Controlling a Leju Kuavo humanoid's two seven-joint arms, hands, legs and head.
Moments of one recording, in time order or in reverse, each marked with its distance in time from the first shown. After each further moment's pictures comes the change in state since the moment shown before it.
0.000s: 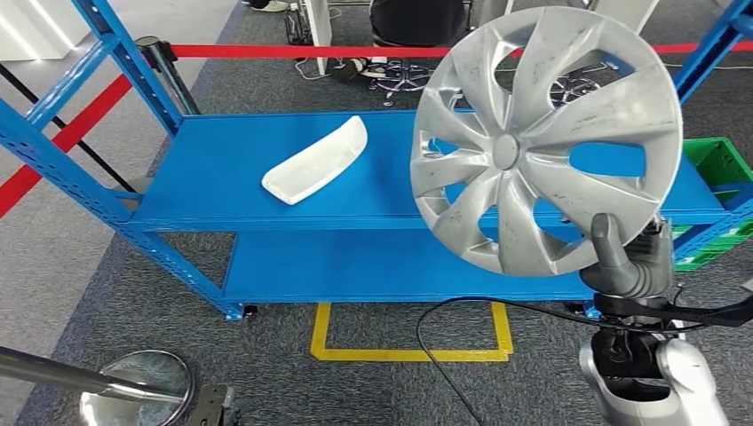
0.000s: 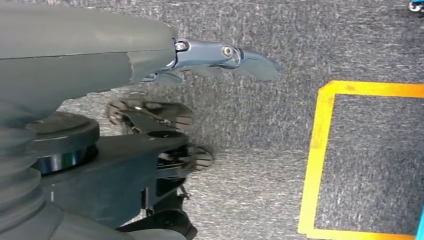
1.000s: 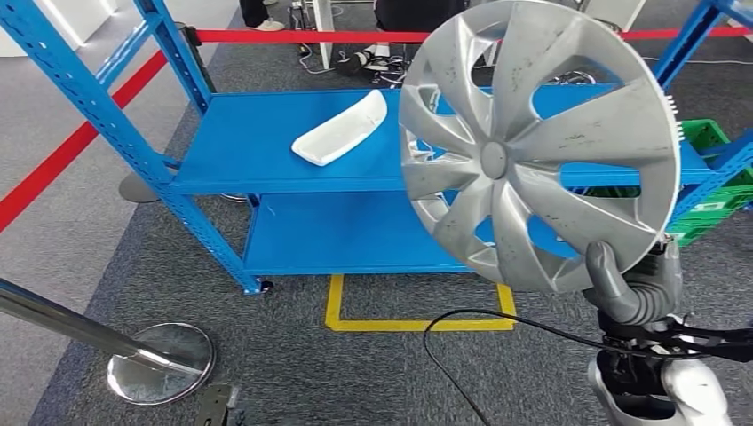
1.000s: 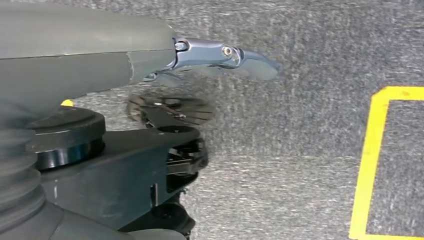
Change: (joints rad) left arm -0.005 -0.005 0.001 0.000 -0.029 -0.016 0.025; right arm 0.065 -0.026 -0.004 -0.068 0.112 0.138 -0.084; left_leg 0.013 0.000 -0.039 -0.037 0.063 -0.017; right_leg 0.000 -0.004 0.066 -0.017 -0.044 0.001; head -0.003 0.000
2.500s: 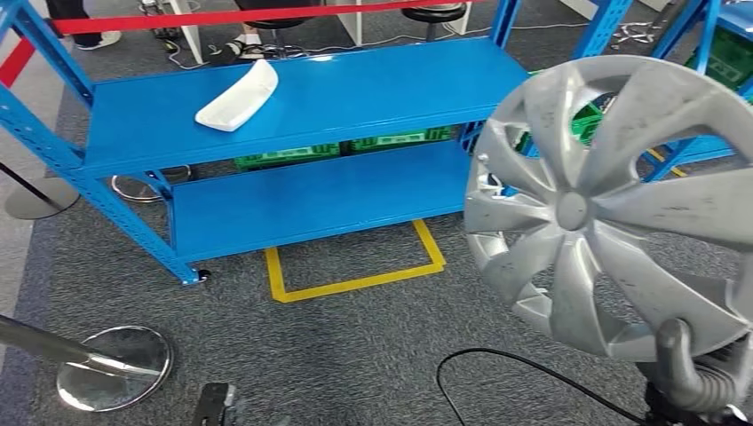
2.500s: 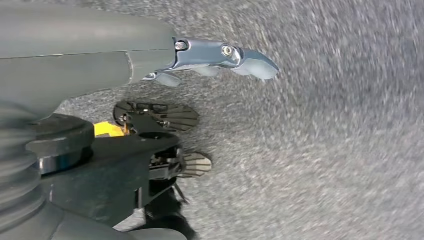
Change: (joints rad) left arm -0.001 -0.002 0.024 -0.001 -0.016 0.054 -0.019; right arm 0.344 0.134 -0.229 -0.161 0.093 0.079 -0.133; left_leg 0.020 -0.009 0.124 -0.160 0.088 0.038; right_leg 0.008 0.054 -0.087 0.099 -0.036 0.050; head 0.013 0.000
